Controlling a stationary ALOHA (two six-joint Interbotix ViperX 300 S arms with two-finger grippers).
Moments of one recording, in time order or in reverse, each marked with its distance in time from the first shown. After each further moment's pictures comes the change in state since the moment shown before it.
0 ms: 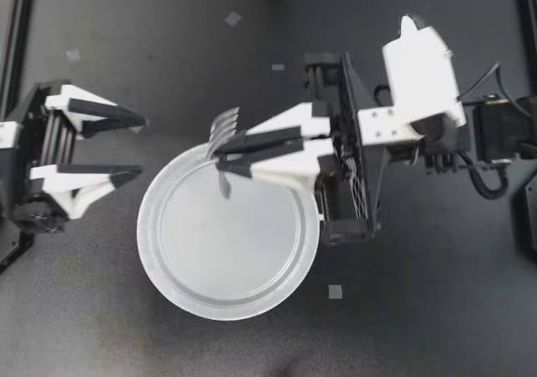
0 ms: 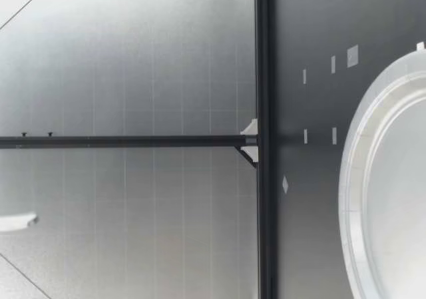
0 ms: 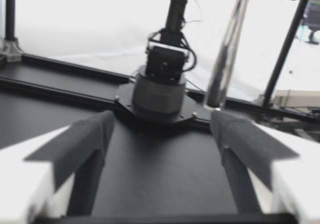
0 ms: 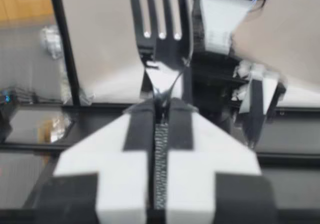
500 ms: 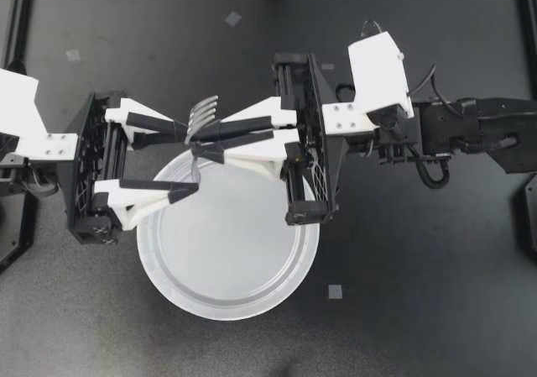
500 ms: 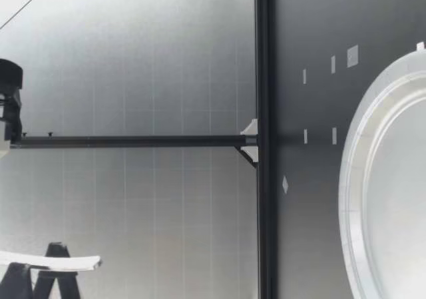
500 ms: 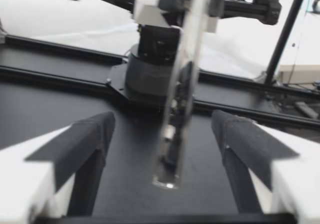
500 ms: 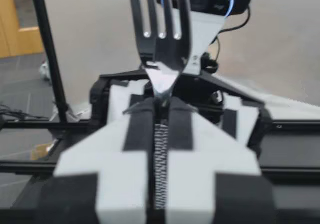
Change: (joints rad) left arm -0.018 0.209 -0.109 0.031 -0.025 -0.008; right arm -0.055 0.132 0.009 0.006 -0.199 -0.005
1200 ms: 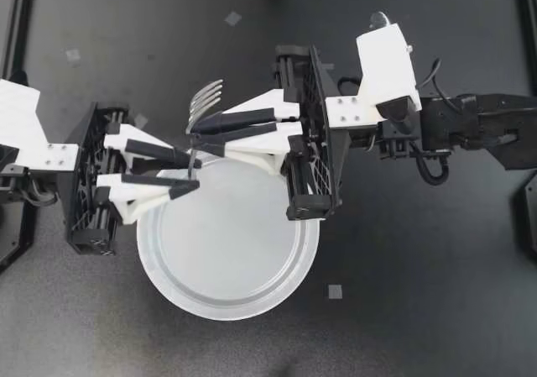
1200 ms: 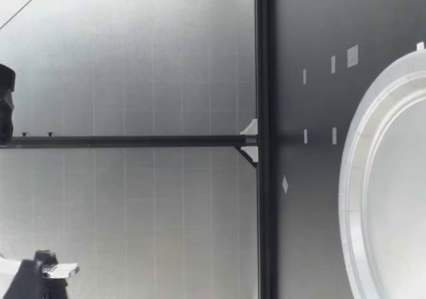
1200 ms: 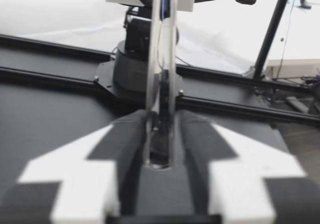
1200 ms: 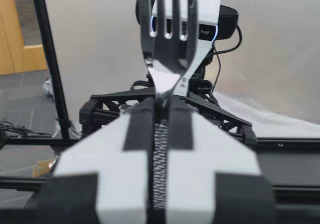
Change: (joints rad) left arm -0.037 0.008 0.000 0.000 -0.002 0.006; right arm -0.011 -0.002 -0.002 -0.002 -0.054 0.005
